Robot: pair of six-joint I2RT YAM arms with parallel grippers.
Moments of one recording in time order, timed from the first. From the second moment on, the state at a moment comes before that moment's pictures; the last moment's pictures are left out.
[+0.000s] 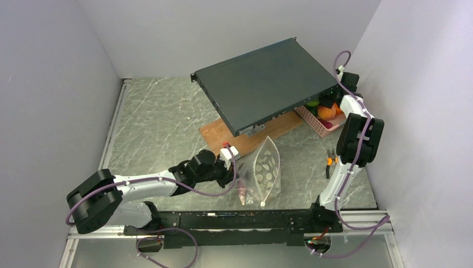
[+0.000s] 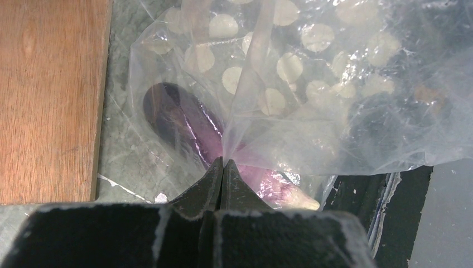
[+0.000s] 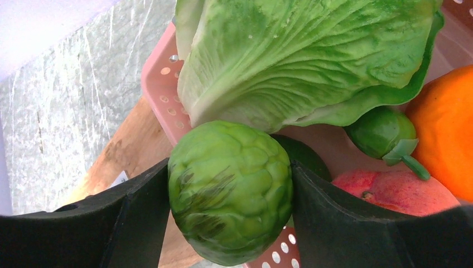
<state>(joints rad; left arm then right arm) -0.98 1.27 0.49 0.32 0.20 -0.20 -0.28 2.03 1.55 -0.24 -0.50 0.32</state>
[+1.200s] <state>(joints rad) -0.98 1.24 0.49 0.32 0.20 -0.21 -0.33 2.00 1.56 -0.26 -0.49 0.32</state>
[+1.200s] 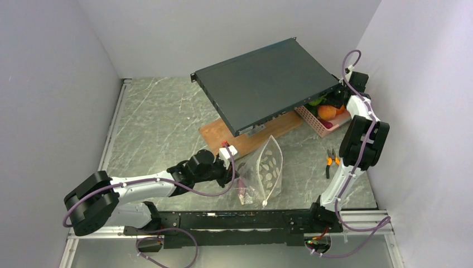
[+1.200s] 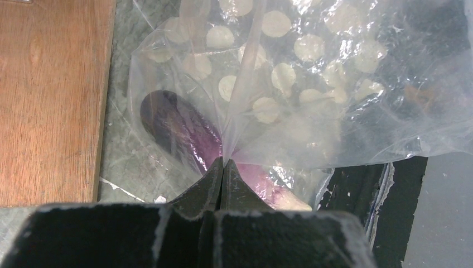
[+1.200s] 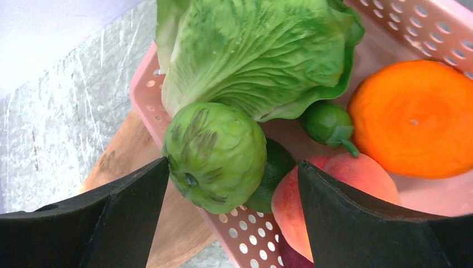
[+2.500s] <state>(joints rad) -0.98 1.21 0.46 0.33 0.20 -0.21 -0.34 1.74 1.44 -0.35 -0.29 0.26</state>
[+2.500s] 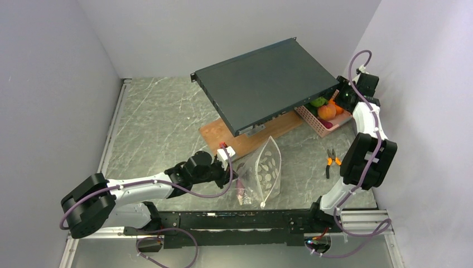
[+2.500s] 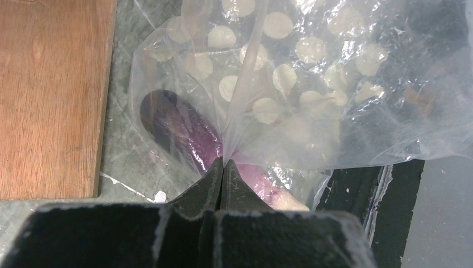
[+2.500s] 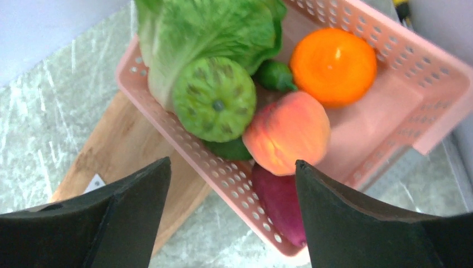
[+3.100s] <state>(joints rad) -0.98 1.19 0.44 0.35 0.20 -0.21 -0.45 1.52 1.12 -0.36 -0.33 0.32</state>
